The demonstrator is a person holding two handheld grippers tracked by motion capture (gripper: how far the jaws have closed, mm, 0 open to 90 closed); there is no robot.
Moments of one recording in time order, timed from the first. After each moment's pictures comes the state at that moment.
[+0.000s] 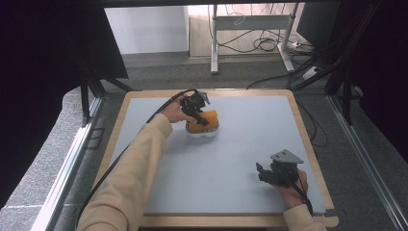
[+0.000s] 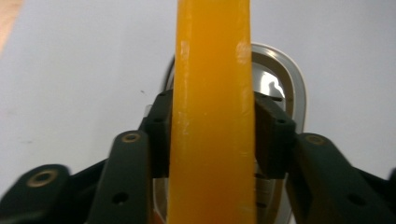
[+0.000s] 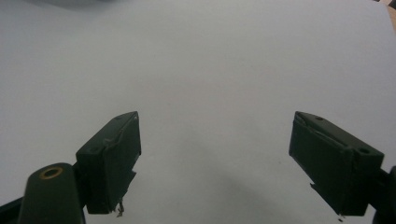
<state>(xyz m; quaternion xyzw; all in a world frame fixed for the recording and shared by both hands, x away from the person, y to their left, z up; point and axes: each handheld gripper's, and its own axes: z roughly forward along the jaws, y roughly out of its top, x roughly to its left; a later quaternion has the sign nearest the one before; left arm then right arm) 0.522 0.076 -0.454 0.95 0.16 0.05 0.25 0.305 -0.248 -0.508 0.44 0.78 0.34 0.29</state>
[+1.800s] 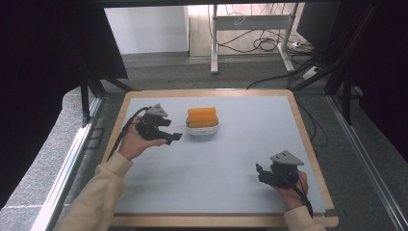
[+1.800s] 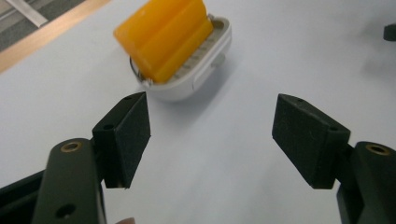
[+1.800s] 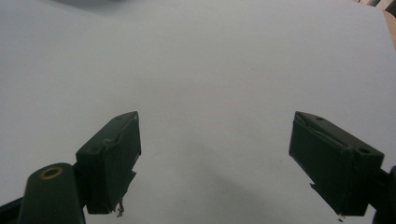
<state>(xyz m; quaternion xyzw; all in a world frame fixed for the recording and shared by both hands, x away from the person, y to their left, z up) 0.368 0.183 -0.425 0.85 0.33 0.12 0.38 0.300 -0.246 -0.504 0.44 0.78 0.34 0.30</state>
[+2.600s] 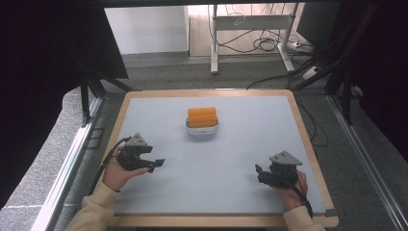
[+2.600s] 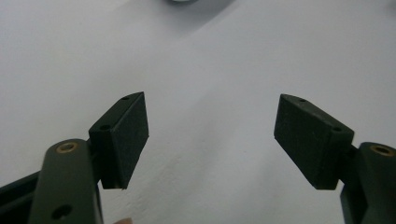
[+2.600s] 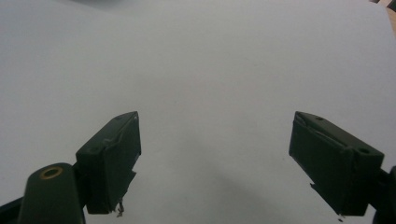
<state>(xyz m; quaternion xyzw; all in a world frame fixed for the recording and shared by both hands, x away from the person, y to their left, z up) 0.310 0.225 -0.482 0.84 0.39 0.12 0.36 0.300 -0.245 -0.507 0.44 0.78 0.34 0.30</state>
